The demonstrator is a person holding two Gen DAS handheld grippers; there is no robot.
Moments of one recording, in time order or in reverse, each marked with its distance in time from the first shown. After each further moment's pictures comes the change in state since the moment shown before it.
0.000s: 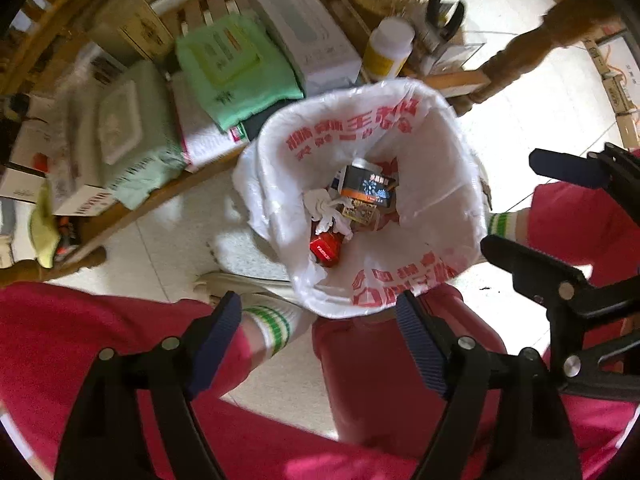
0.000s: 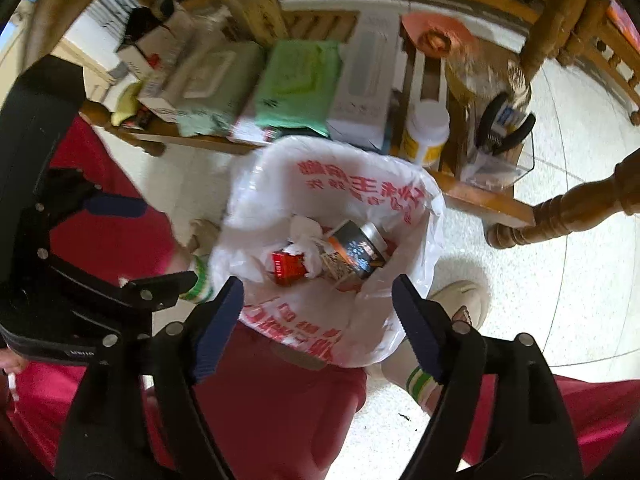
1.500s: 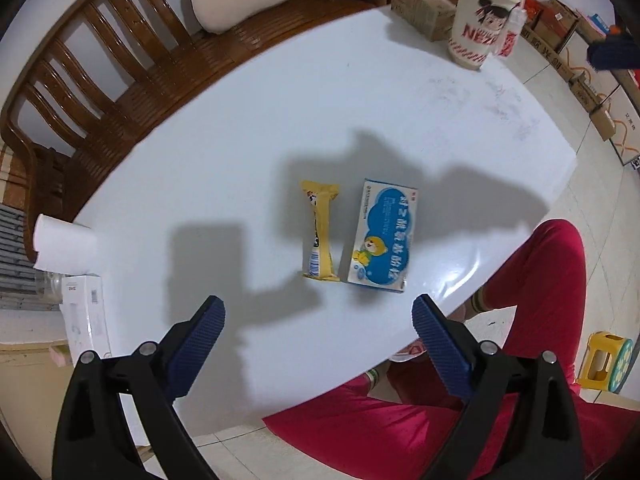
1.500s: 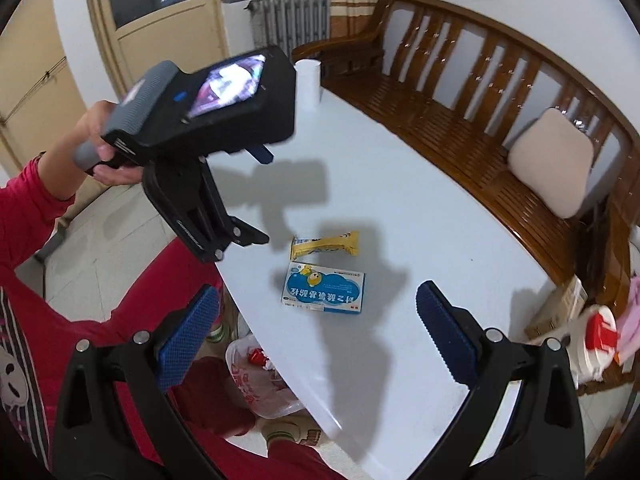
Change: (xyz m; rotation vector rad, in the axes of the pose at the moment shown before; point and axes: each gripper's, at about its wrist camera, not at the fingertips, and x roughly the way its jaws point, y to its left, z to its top) left arm -0.319 0.060 0.112 0.190 -0.225 0.117; right arm -0.348 0.047 0.171 -0.666 -0.302 0.090
